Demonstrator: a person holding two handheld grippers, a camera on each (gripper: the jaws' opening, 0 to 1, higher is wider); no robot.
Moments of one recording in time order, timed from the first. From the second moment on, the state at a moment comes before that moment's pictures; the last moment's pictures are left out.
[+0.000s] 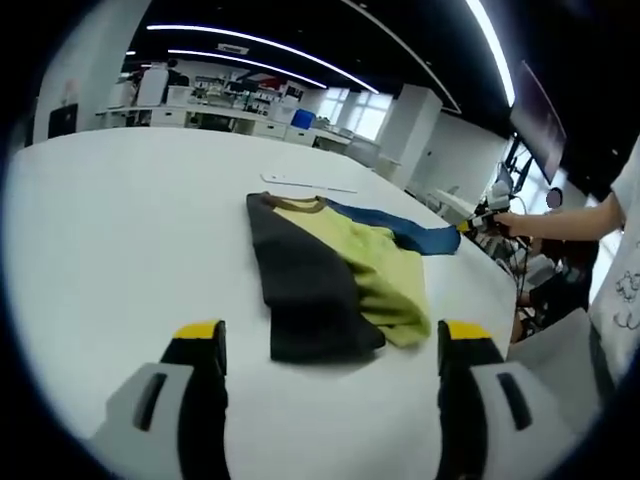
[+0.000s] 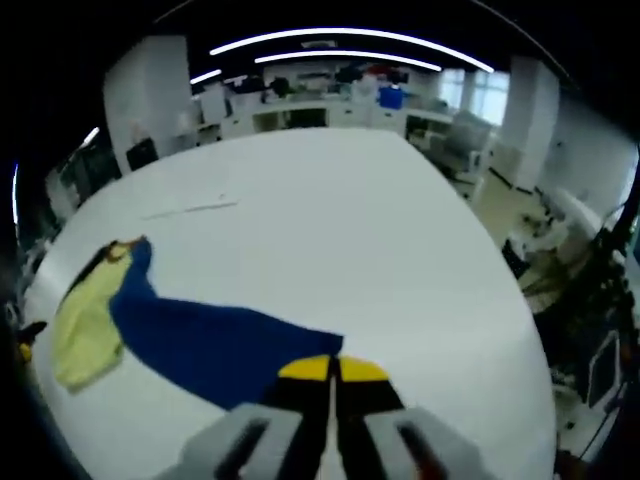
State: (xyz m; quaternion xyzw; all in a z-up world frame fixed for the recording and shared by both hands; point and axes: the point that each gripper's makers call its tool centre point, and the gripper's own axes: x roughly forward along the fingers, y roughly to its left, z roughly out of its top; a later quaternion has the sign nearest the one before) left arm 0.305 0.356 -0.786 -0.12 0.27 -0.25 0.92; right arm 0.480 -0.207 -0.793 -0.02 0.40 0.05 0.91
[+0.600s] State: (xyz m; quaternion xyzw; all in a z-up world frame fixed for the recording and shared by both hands) left arm 0.308 0.350 -0.793 -0.12 0.28 -0.25 0.92; right arm 0.469 -0.234 -0.803 -0.01 0.45 0.00 0.89
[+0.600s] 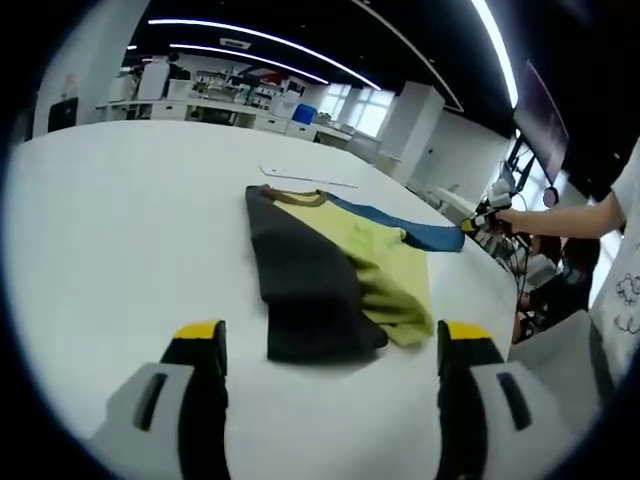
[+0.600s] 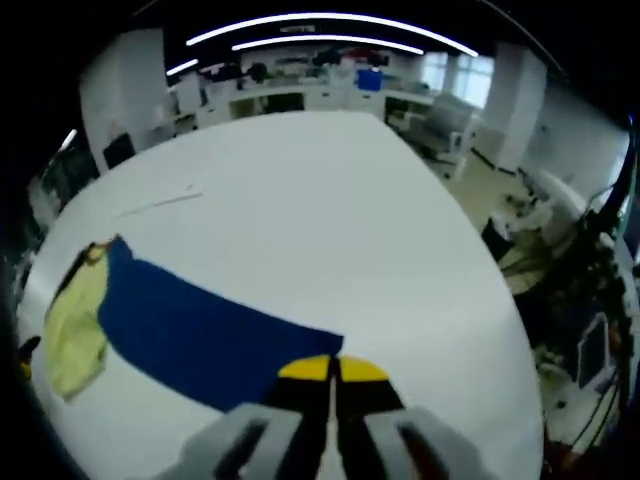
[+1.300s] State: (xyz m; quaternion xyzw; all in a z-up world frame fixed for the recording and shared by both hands) left arm 0.304 0.353 -0.800 -0.13 0.29 -0.25 0.92; right arm 0.497 -0.230 -0.821 -0.01 0.44 0.01 0.90
